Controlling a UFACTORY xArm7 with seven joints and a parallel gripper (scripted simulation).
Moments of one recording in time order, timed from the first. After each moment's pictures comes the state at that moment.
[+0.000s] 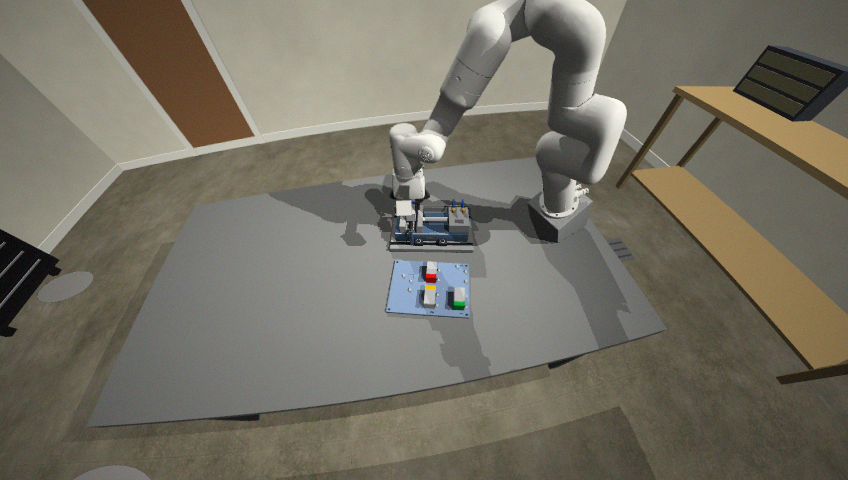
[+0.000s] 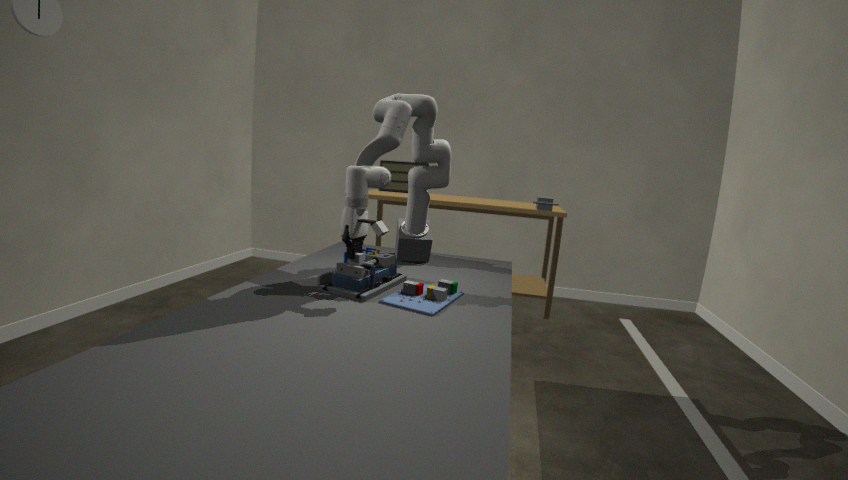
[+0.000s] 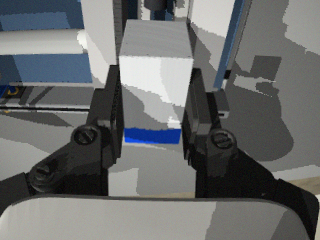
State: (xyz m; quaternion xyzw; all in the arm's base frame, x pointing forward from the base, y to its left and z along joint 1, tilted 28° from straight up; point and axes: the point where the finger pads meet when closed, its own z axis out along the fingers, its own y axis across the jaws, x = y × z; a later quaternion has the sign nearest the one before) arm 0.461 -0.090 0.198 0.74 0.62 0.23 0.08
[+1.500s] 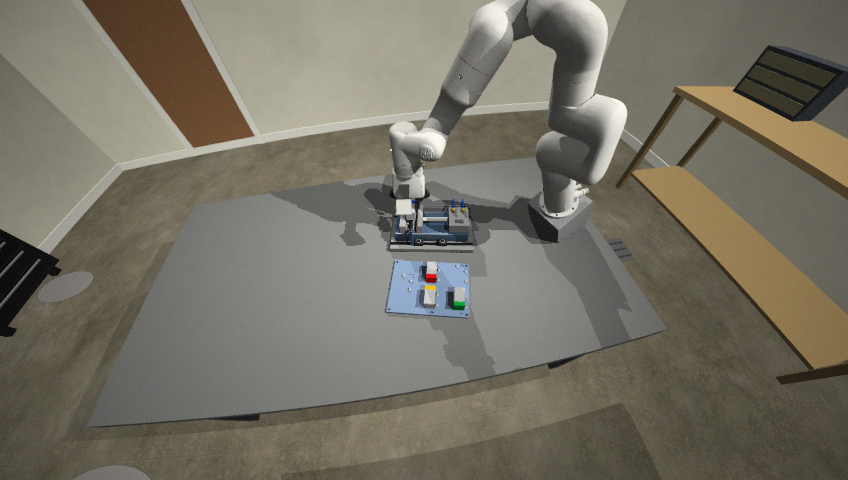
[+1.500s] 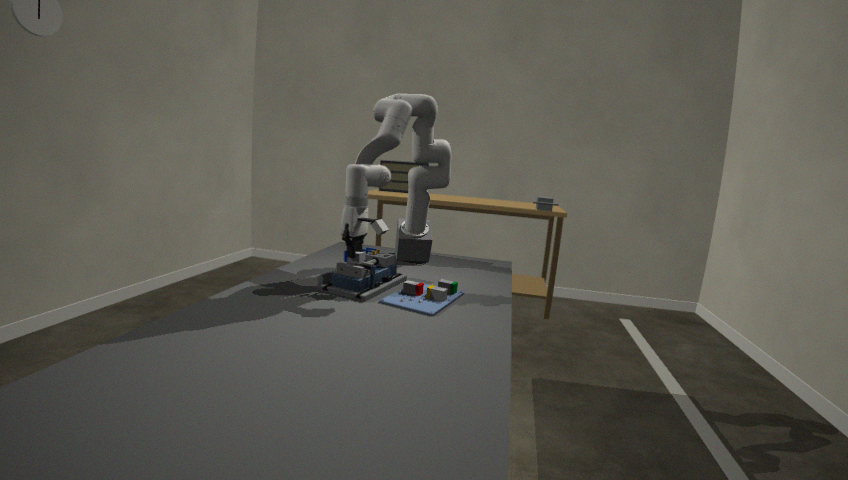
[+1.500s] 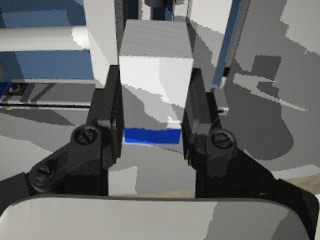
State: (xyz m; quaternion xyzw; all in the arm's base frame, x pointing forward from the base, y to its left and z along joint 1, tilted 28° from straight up) arm 0.459 -0.091 0.202 0.74 0.62 0.23 0.08
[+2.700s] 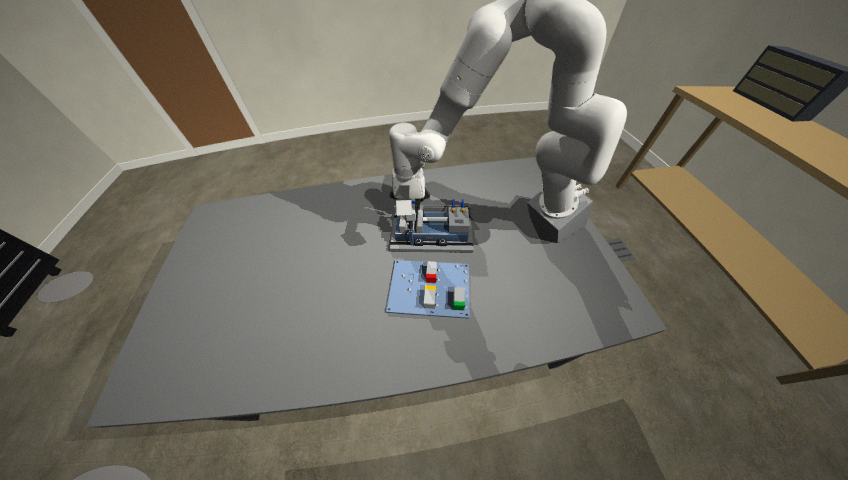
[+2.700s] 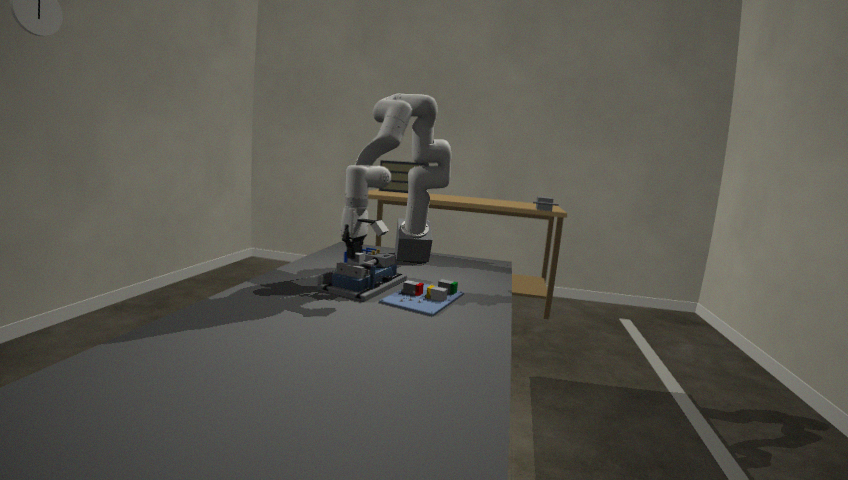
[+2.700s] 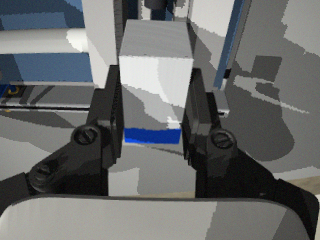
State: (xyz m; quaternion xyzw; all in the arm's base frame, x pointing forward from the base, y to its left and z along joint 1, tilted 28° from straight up) arm 0.460 -0.090 0.199 0.74 0.62 0.23 0.08
